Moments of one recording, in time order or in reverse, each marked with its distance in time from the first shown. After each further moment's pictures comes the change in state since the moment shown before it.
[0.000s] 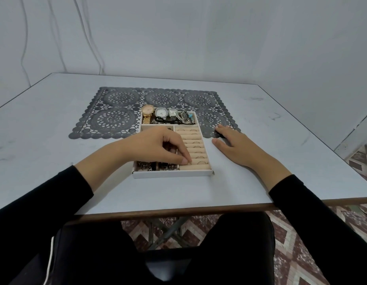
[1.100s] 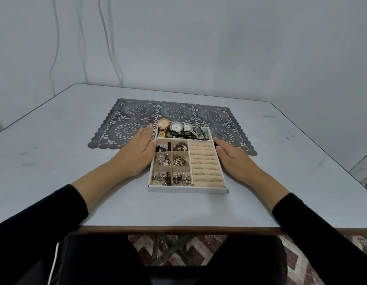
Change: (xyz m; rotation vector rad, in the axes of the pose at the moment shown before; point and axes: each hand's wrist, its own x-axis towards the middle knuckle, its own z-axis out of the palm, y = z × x) left_hand -0.032 -0.053 -0.010 0.300 0.406 -0.499; right_hand 0.010 -0.046 0.004 0.277 0.015 0.002
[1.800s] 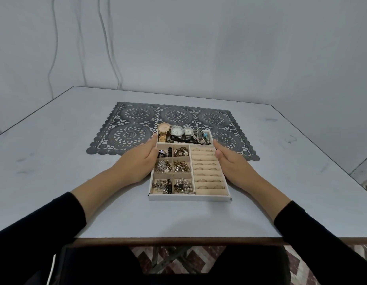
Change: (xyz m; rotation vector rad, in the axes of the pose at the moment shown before) left_hand 0.002 0.006 -0.003 -0.013 -0.022 -0.004; right_hand 0.008 0.004 0.011 0.137 -0.006 0.075
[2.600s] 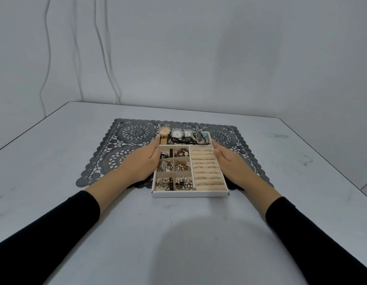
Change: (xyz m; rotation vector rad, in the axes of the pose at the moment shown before) left_hand 0.088 -0.013 -0.012 -0.010 0.052 -0.030; right_hand 0.095 0.003 -0.004 0.046 0.022 0.022
